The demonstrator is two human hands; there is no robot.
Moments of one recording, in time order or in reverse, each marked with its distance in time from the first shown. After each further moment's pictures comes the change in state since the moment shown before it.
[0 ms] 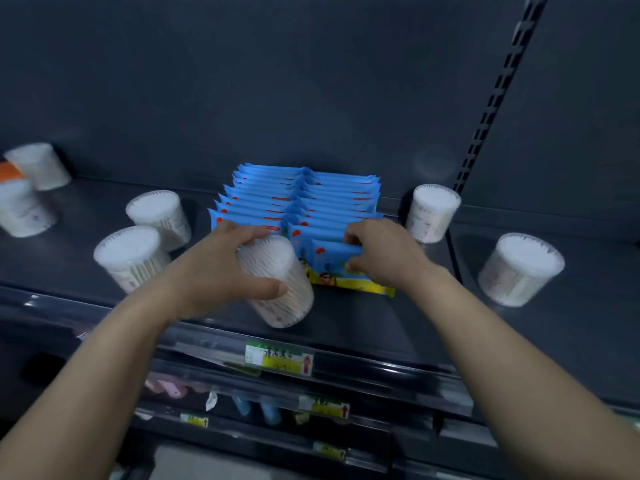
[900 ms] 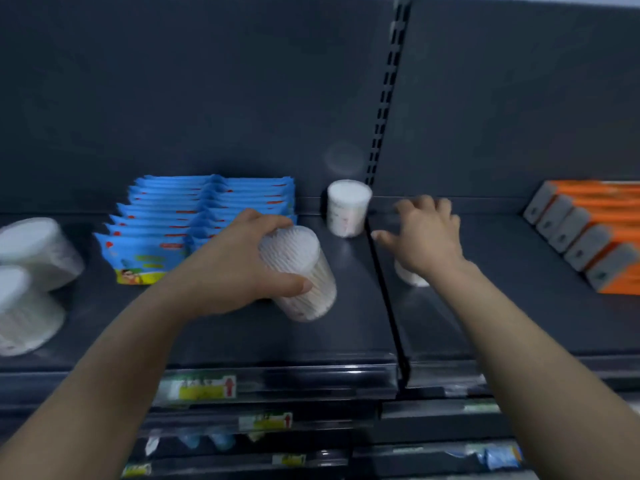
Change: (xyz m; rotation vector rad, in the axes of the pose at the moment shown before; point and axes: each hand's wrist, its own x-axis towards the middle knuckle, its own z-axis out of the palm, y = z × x) left_hand 0.037 0.088 0.052 0.021 -0.106 0.268; right_hand -0.059 0.108 -0.035 -0.172 0.189 0.579
